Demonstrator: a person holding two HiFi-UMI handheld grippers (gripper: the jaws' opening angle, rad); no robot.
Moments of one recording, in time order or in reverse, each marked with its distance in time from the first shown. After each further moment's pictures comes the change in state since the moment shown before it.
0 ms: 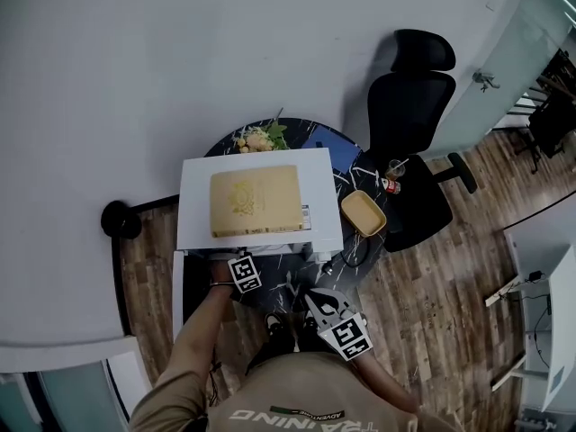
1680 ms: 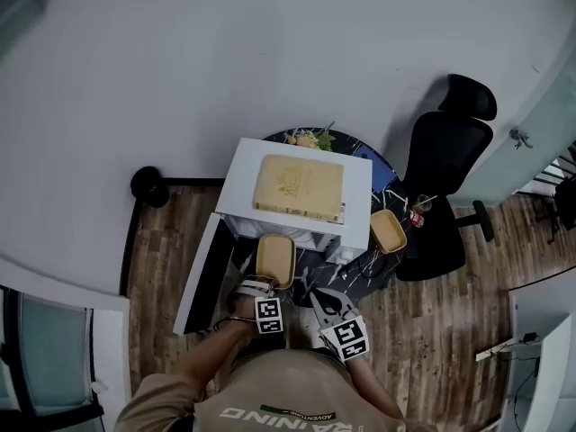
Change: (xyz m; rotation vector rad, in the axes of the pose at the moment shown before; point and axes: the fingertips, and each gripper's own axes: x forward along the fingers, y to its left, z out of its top) left arm -0.129 -0.157 0.052 -0.104 -0.105 -0.223; right arm -0.002 0.046 0.003 -0.051 -0.059 0.088
